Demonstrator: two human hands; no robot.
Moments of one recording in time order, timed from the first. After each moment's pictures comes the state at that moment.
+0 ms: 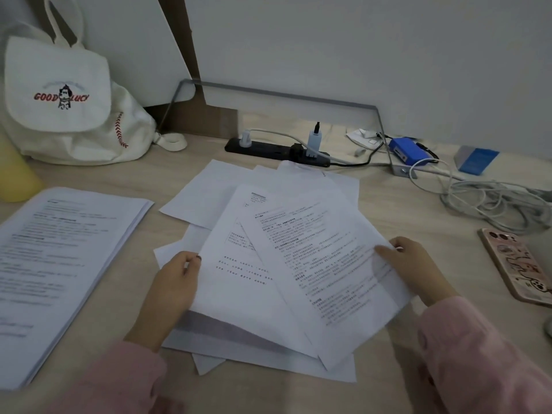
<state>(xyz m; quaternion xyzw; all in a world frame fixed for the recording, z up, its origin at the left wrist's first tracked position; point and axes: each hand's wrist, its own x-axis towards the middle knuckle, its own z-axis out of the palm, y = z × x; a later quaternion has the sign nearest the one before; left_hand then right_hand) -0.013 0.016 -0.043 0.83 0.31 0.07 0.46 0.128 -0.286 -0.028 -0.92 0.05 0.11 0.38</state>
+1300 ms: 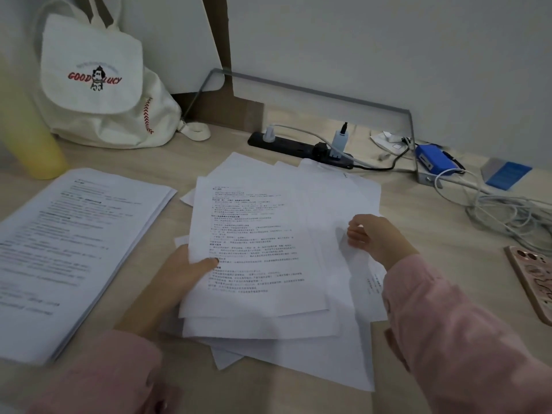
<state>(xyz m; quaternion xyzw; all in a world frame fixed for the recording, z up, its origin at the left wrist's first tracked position) -0.019 0.050 -0.048 0.75 0.29 0.02 0.59 0.169 -0.187 -0.024 -0.74 0.17 0.21 0.61</state>
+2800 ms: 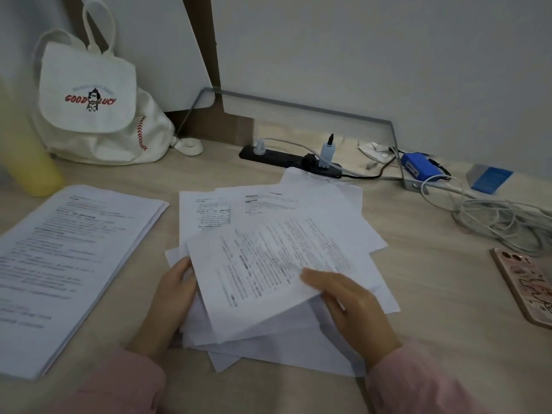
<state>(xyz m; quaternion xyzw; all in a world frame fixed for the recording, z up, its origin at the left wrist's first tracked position) -0.028 0.025 -0.056 0.73 0.29 0.15 0.60 0.056 -0.223 -0.067 -0.82 -0.42 -0.14 0.36</state>
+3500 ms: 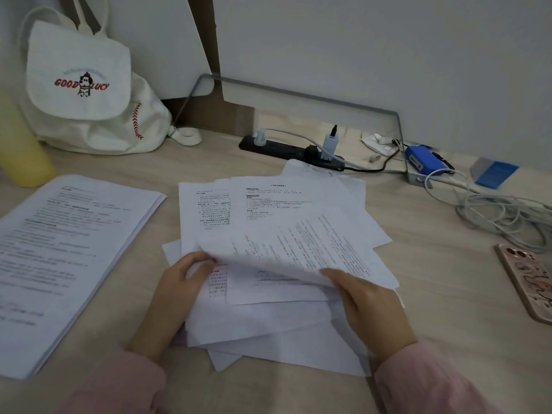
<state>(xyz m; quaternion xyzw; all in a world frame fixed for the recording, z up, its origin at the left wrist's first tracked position) -0.026 0.029 -0.065 0.77 0.24 0.15 0.58 0.059 -0.231 -0.056 -0.90 -0.36 -0.18 0.17</state>
